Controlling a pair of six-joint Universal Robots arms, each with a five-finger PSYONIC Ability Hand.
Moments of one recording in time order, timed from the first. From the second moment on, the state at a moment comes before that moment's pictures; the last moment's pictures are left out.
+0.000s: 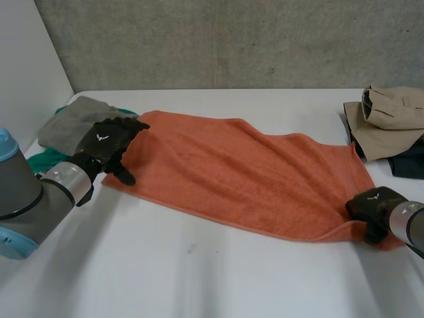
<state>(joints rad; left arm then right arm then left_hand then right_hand) 4.54 -1.97 -1.68 3.51 -1.17 3.35 1.61 -1.11 1.66 0.22 1.41 2.38 0.20 0.20 0.21 0.20 0.05 1.03 1.04 1.04 1.04 0.86</state>
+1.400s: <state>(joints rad) 4.44 -2.37 -1.11 2.94 -1.41 3.57 1.51 -0.94 1.34 0.21 1.36 2.99 0.68 0.67 0.67 0.67 0.50 1.13 1.18 1.19 1.20 0.98</state>
